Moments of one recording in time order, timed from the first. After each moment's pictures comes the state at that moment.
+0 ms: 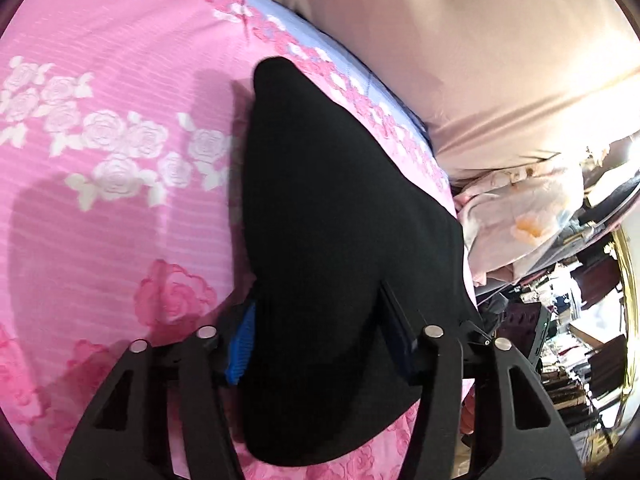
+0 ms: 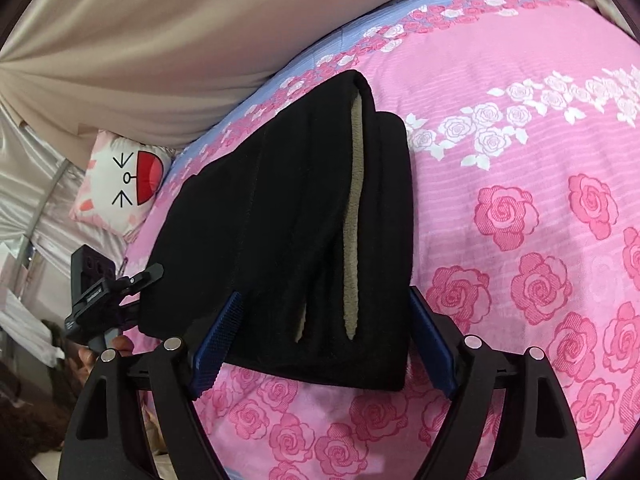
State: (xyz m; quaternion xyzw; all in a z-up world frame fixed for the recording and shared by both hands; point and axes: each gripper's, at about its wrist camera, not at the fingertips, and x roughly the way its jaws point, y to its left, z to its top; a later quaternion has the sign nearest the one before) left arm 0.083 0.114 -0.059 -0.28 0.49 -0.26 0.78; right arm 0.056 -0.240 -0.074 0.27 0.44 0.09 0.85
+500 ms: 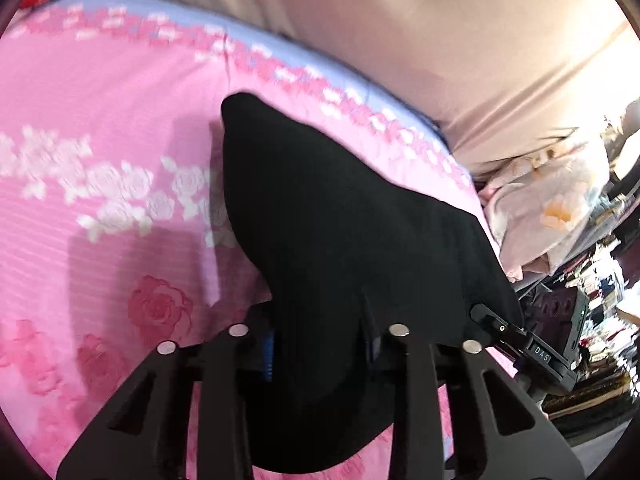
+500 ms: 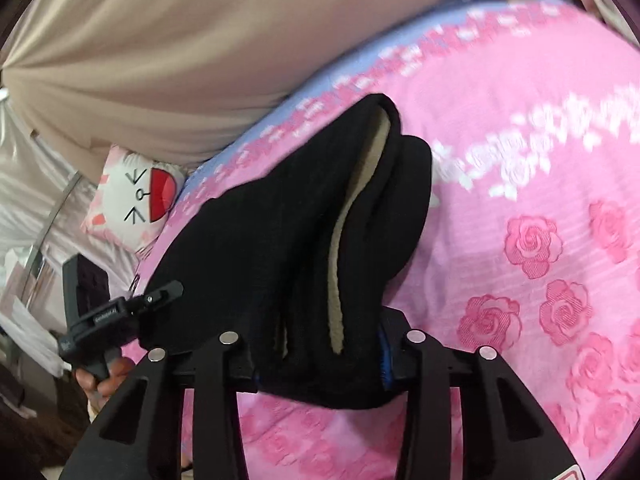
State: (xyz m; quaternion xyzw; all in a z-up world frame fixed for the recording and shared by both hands) left arm 0.064 0.085 -0.017 -0.21 0.47 -0.22 0.83; right arm 0.049 -0.216 -0.042 0.27 0.39 0.10 0.87
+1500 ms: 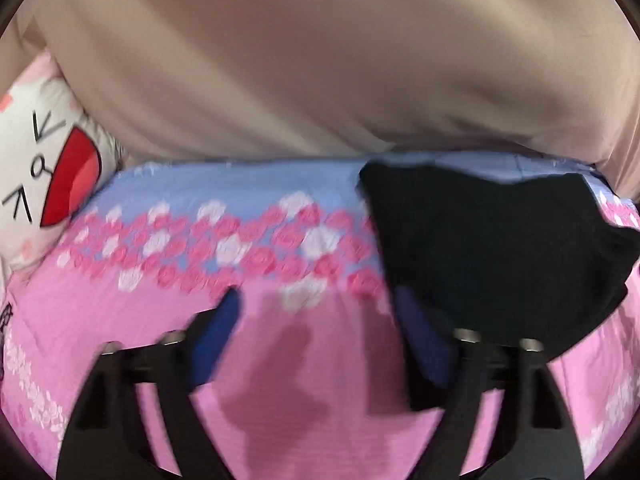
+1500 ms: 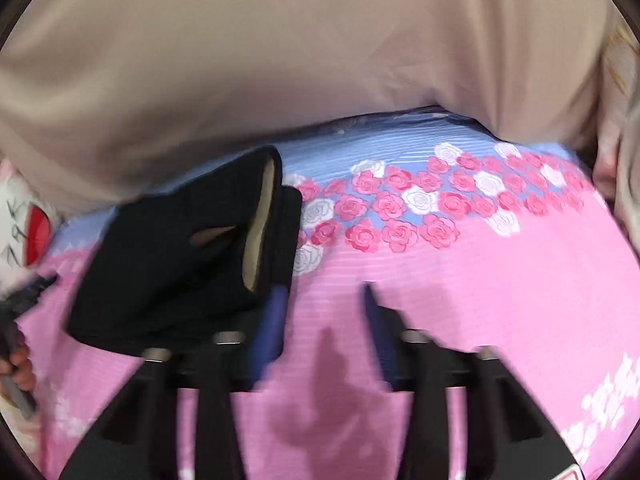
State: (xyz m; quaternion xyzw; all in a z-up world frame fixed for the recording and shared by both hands) left arm 0.287 0.068 0.003 0.03 0.38 0.00 0.92; right arm 0.257 -0.321 -0.004 0.14 0.35 -0.04 0.93
